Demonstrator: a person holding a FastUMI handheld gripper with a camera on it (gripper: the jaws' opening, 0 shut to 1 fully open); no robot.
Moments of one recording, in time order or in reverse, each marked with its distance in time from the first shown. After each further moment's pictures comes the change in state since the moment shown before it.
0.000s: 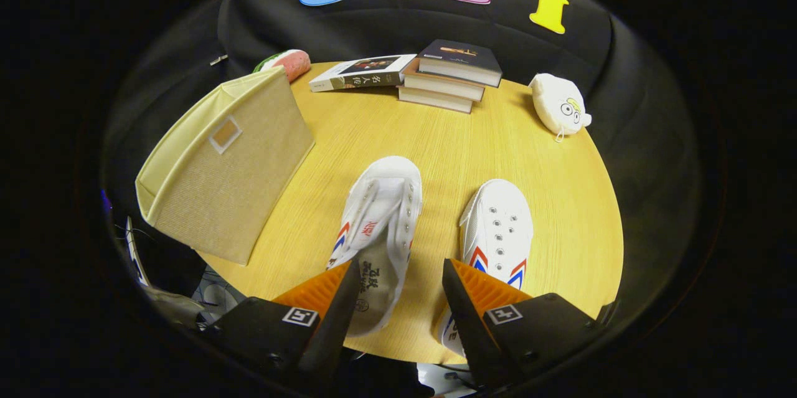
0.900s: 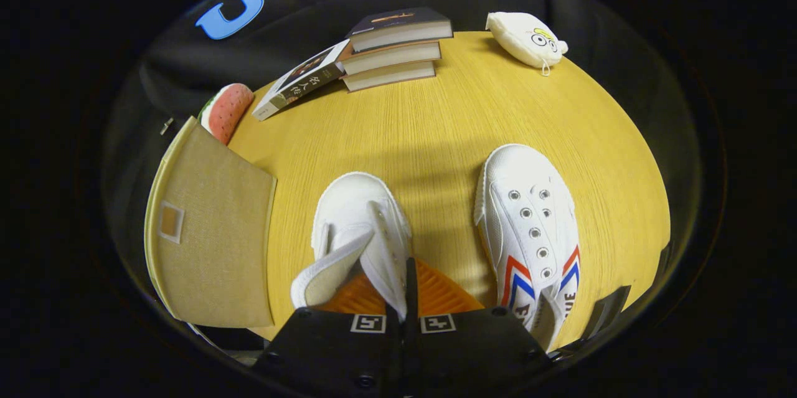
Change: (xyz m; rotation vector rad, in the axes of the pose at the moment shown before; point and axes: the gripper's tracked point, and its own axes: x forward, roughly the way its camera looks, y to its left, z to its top) arm 0.039 0.007 0.017 0.408 0.083 0.015
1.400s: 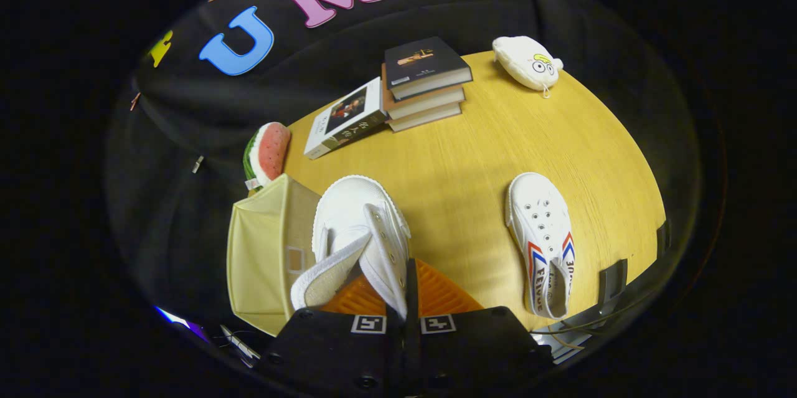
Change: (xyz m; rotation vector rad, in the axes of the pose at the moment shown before) arm -0.103 0.102 0.055 0.098 -0.044 0.115
